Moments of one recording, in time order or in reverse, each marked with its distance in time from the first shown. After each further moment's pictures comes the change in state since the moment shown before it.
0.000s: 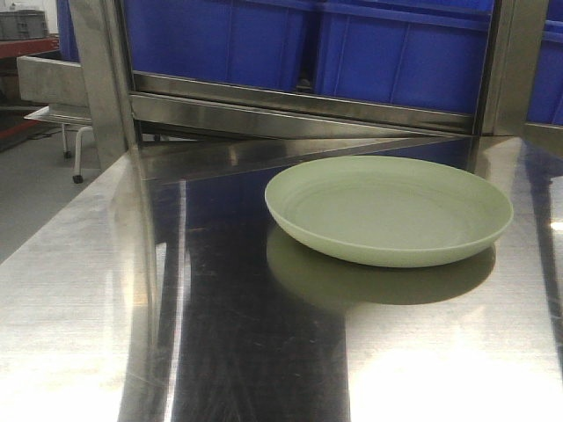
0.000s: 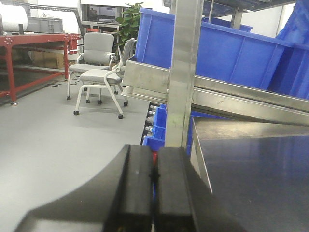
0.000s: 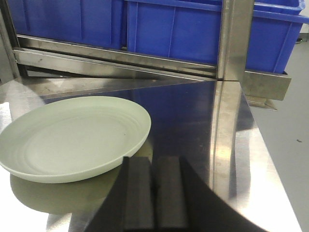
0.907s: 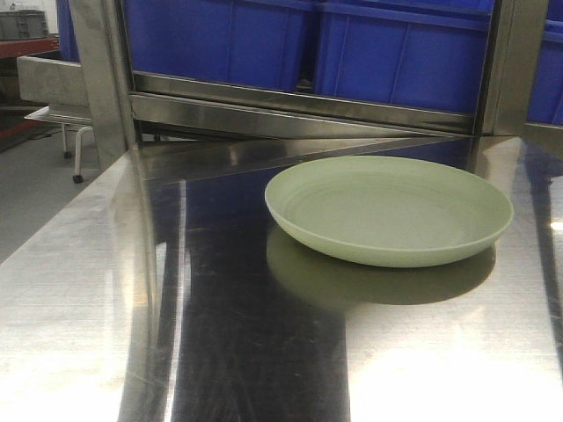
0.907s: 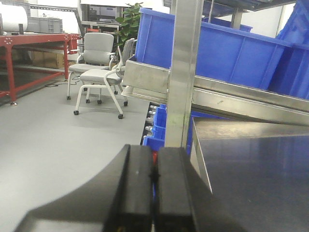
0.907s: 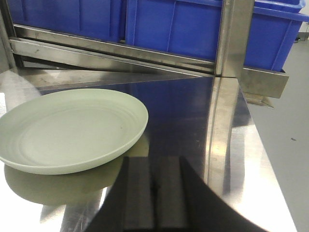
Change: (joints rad) left arm 0.000 0.000 0.000 0.000 0.000 0.000; right arm 0.000 0.000 0.000 -0.030 0.020 0.000
